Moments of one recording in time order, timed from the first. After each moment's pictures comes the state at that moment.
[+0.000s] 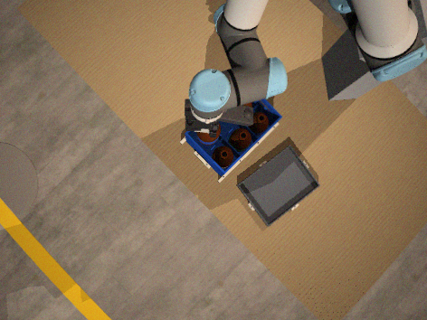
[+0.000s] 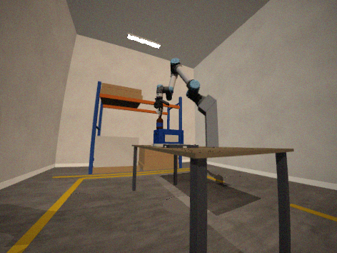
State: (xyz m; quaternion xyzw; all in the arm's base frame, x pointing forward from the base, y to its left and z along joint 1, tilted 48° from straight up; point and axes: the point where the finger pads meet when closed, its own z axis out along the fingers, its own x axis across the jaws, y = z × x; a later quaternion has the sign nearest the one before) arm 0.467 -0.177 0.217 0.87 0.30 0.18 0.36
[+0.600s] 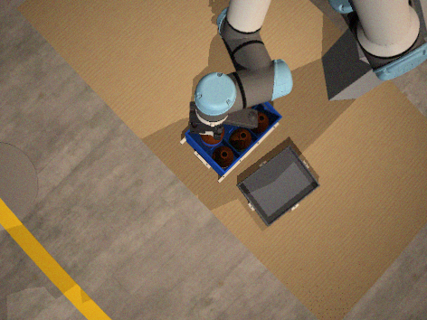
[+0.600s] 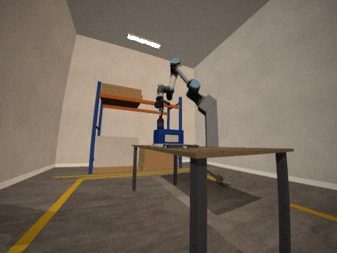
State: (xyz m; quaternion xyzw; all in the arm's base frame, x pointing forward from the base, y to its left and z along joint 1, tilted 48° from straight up) arm 0.467 -0.167 0.210 0.87 0.30 0.18 0.36
